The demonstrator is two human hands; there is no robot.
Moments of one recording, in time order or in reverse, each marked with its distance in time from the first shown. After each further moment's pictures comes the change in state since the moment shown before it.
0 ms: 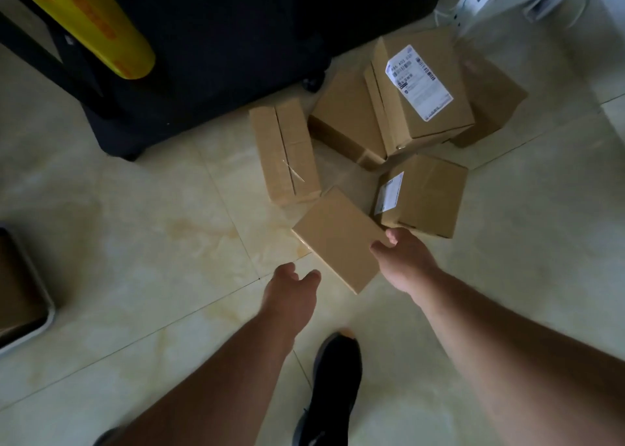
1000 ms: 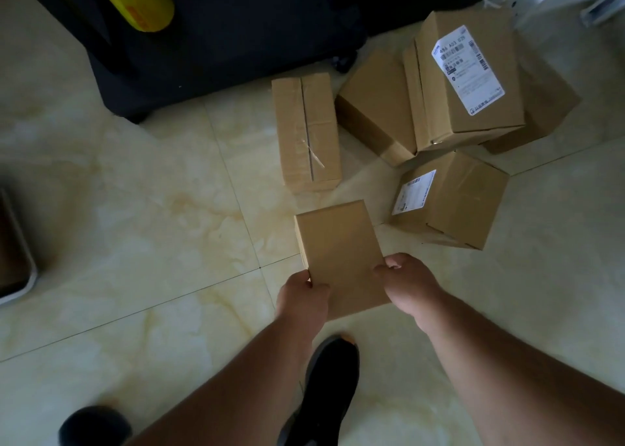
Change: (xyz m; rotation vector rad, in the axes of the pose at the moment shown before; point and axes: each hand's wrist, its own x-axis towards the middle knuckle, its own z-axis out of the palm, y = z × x) left_hand 0.038 -0.036 0.029 -0.104 0.045 -0.050; right_hand 0.020 0.027 0.043 -0.031 -0.103 0.060
